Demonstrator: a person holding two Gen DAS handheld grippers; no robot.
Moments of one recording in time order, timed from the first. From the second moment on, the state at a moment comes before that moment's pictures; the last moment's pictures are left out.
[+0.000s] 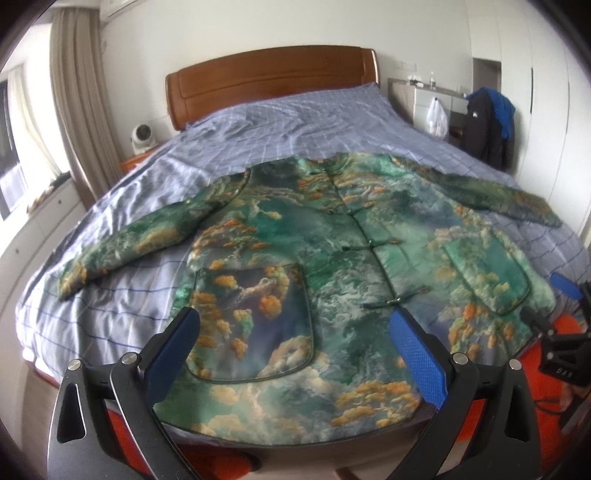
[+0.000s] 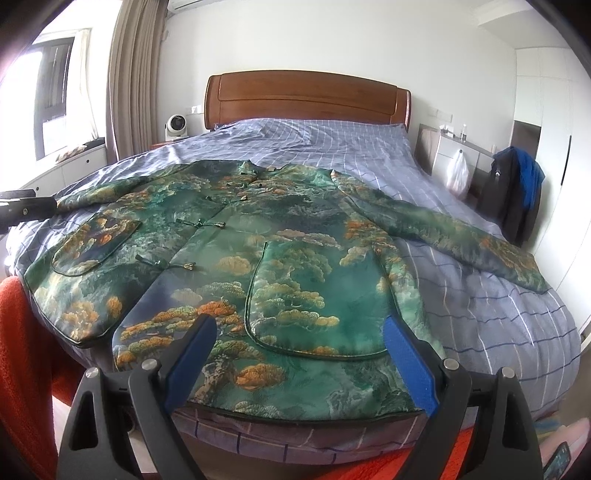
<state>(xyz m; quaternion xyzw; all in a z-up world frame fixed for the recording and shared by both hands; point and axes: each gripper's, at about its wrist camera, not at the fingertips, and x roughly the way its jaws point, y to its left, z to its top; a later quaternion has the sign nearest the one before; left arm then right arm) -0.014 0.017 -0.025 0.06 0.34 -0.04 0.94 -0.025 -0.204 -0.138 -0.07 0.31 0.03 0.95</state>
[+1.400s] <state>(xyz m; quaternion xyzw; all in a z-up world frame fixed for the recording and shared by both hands) -0.017 0.029 -0.023 -0.01 0.34 -0.06 0.94 -0.025 -0.205 -0.141 -0.06 0.32 0.03 0.95</state>
